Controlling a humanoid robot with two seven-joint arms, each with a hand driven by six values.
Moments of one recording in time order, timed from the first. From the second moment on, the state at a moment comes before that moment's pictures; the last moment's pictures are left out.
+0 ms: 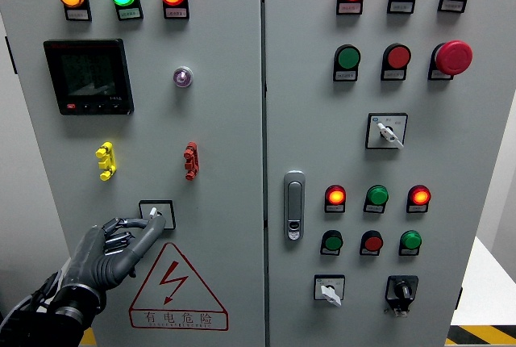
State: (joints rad) left arm -0.49 -0.05 -1.56 -1.70 1.58 0.11 0.64; right arm -0.01 0.12 0.07 -0.17 -0.02 0.00 -0.01
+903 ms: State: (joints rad) left arm -0.51 -0.05 -1.54 -1.69 1.59 0.15 0.68; right arm -0.01 0.12 0.07 -0.17 -0.02 0.00 -0.01
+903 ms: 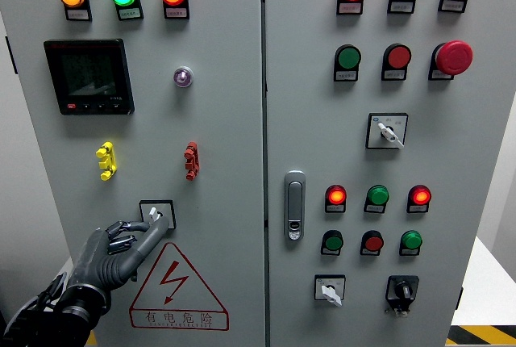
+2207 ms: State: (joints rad) left arm -0.54 -0.05 -1.54 -1.66 1.59 0.15 0.72; right arm -0.01 0.12 0.07 -0.17 -0.02 0.00 -0.01
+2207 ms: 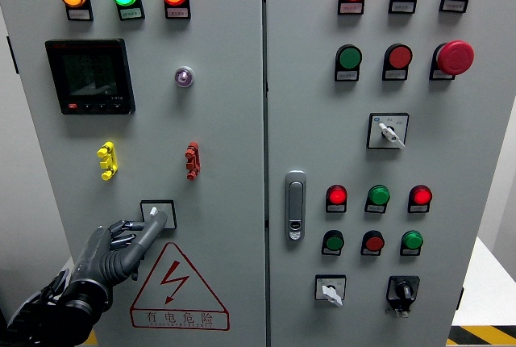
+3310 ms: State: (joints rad) left arm -0.56 -0.05 -1.54 -1.66 1.59 0.15 0.75; right arm -0.01 0.12 0.07 -0.17 -0.02 0.00 -0.01
